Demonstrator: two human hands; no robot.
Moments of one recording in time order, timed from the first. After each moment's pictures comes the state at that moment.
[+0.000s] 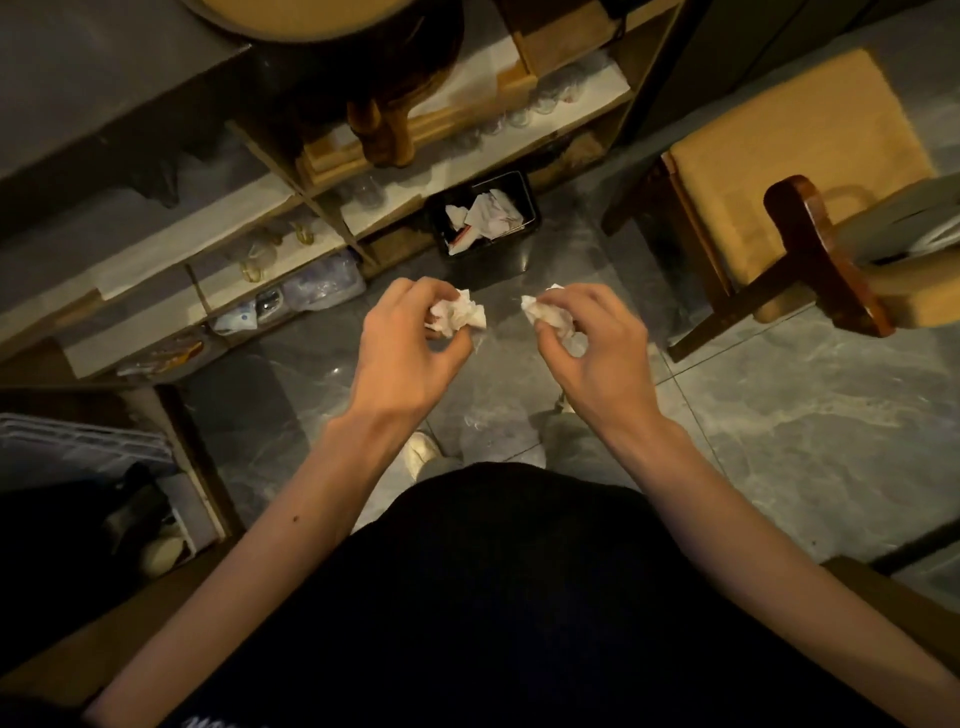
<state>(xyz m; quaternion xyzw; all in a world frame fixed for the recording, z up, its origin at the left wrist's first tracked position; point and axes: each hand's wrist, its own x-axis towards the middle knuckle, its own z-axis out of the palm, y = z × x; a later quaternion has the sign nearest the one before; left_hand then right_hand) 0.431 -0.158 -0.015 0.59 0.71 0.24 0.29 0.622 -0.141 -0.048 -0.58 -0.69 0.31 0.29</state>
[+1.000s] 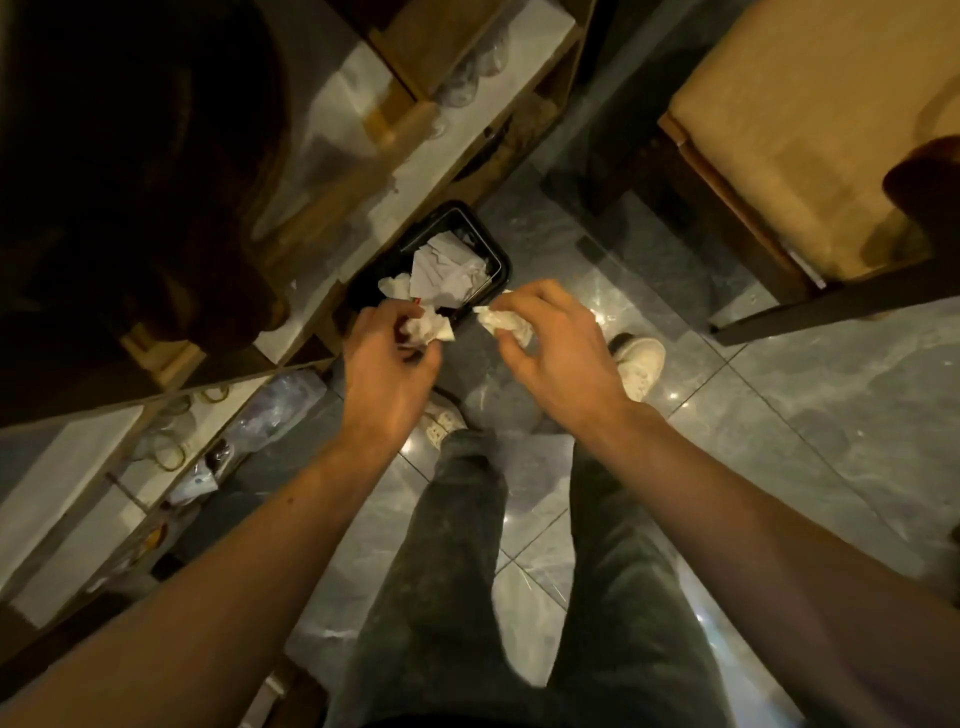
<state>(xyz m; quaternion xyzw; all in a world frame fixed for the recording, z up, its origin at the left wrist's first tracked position) 0.422 0.100 -0.286 0.58 0.70 0.15 0.38 0.606 0.085 -0.281 -0.66 -0.61 0.39 0.21</state>
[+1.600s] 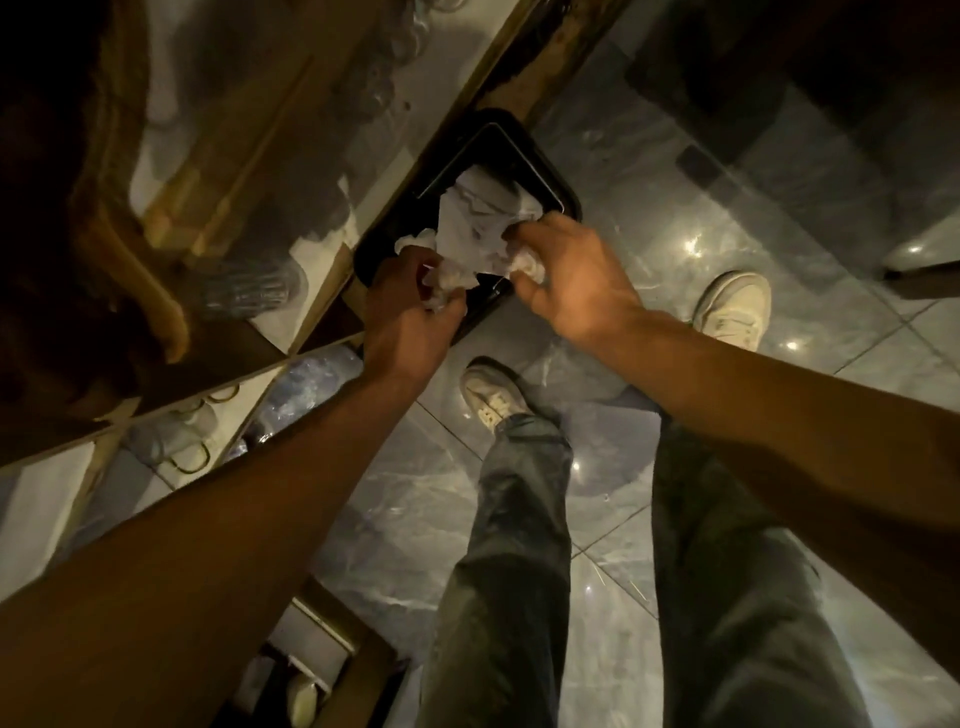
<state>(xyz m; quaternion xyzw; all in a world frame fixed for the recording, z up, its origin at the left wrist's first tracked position) 0.402 0.145 -0.460 0.63 0.70 0.06 0.31 0.585 0.146 -0.489 -0.61 -0.63 0.46 0.15</state>
